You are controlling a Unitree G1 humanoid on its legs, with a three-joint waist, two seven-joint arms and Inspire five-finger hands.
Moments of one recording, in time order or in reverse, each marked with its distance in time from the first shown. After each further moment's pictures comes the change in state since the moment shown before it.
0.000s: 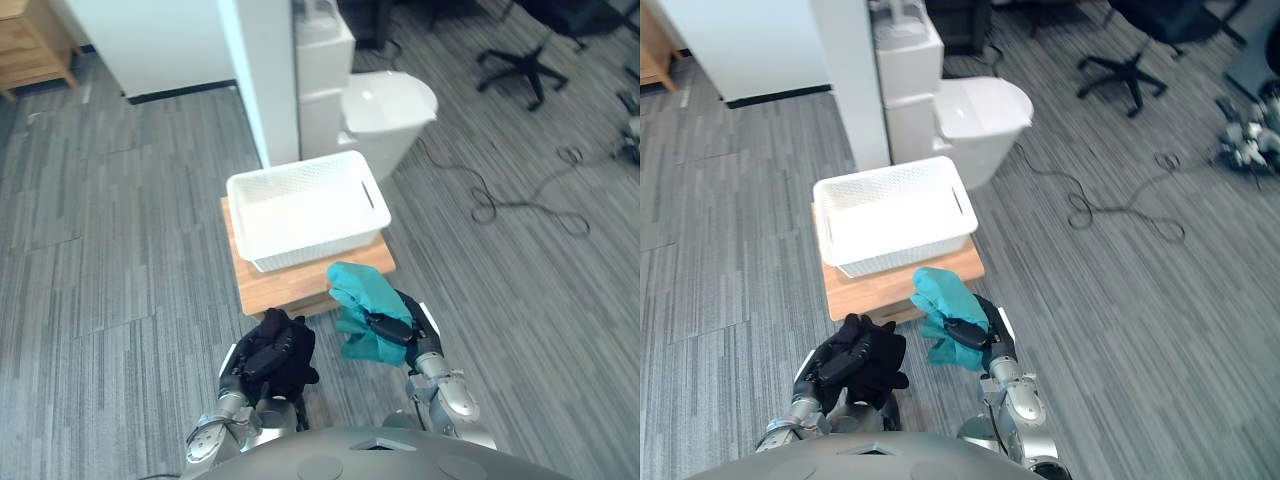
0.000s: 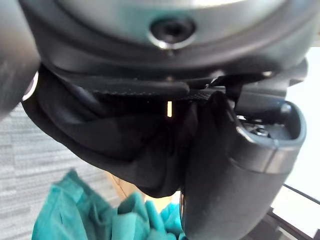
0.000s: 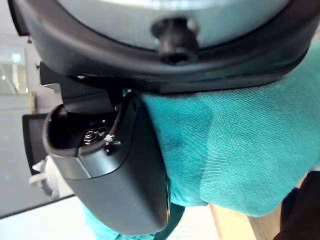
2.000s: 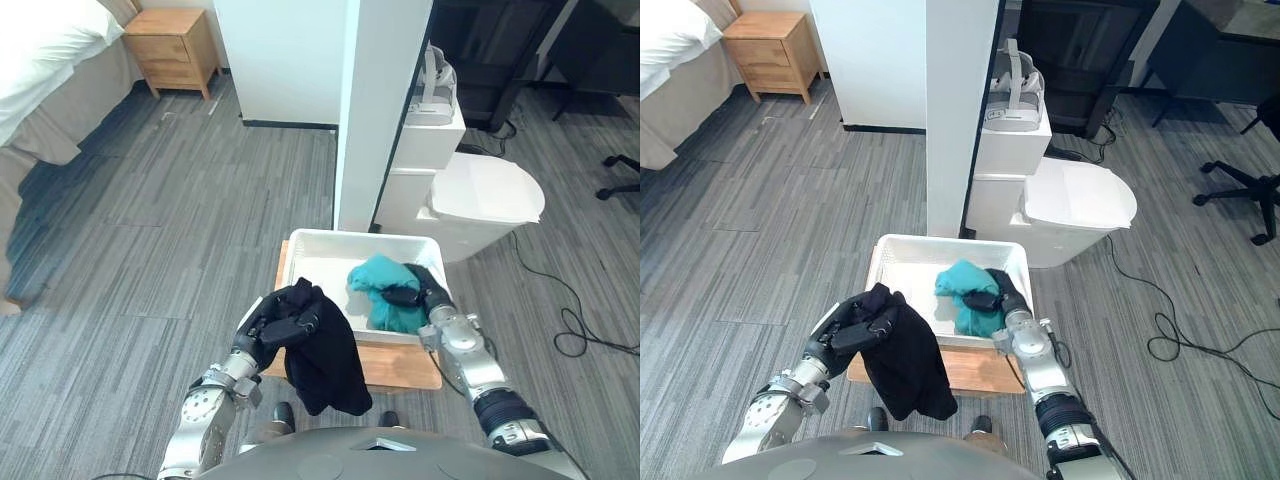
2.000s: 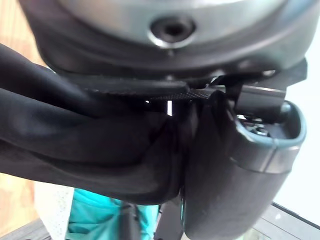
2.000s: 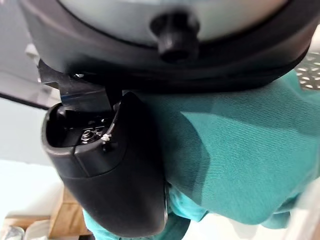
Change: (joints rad) left arm -0.028 0.022 0.063 -0.377 0.061 0.196 -0.204; right arm -0.312 -0.103 -0.025 0.093 -0.397 0.360 -0.126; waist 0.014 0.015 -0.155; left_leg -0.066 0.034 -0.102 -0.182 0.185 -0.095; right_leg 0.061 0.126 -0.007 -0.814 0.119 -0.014
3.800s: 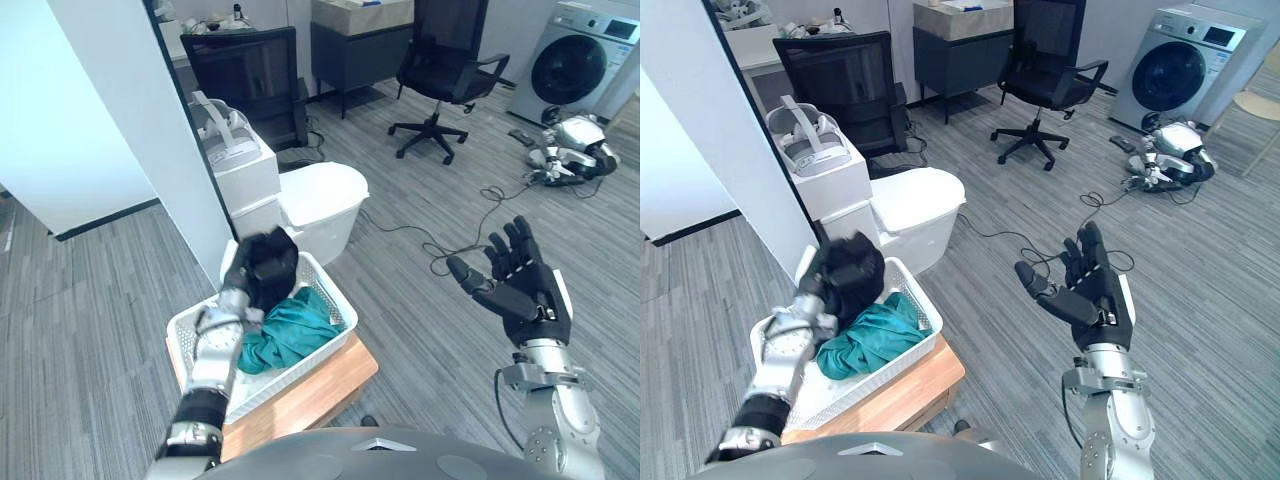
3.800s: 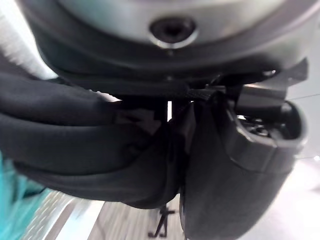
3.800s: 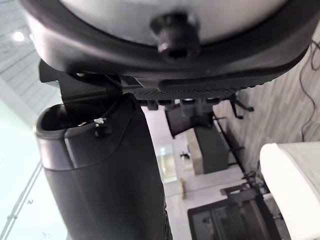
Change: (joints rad) left arm -0.351 -0.109 0.073 0.381 0.525 -0.110 0.418; right arm 0.517 0.163 -0.468 -0.807 0.526 -0.117 0.319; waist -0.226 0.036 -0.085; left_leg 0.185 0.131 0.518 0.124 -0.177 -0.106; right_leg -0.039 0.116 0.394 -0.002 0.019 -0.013
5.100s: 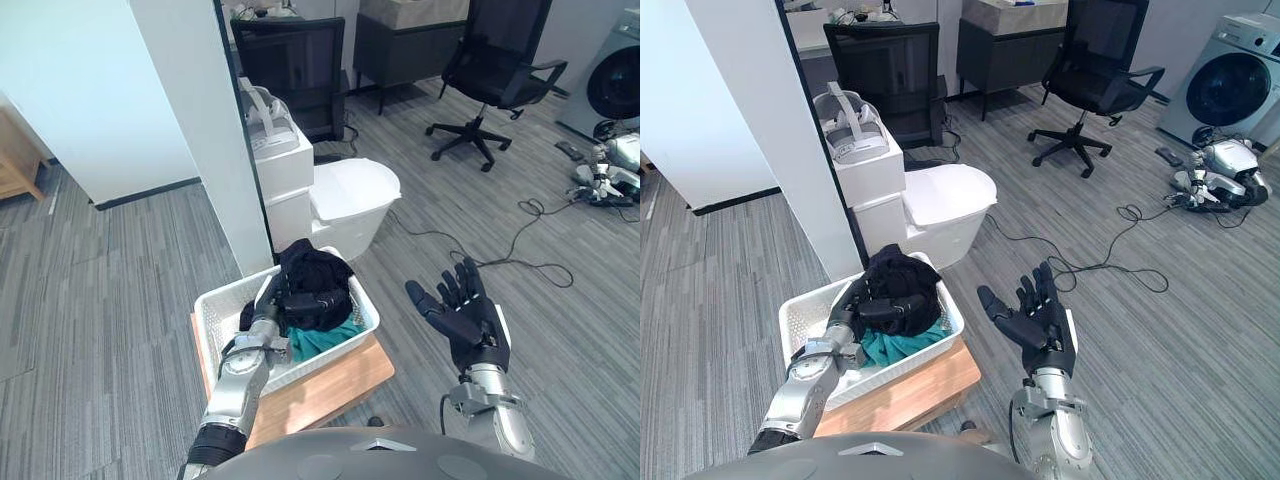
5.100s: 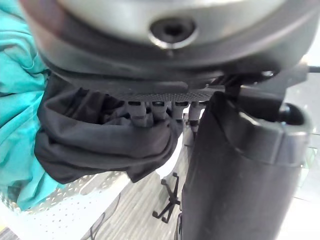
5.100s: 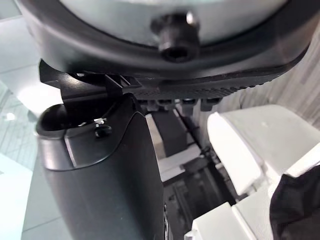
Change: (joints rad) left arm 0.121 -0.037 -0.075 -0.228 -0.248 0.248 -0.062; right arm 0.097 0.125 0.182 0.070 -0.050 -0.033 -0.107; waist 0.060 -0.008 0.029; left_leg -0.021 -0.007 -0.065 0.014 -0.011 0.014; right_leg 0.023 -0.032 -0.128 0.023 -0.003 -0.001
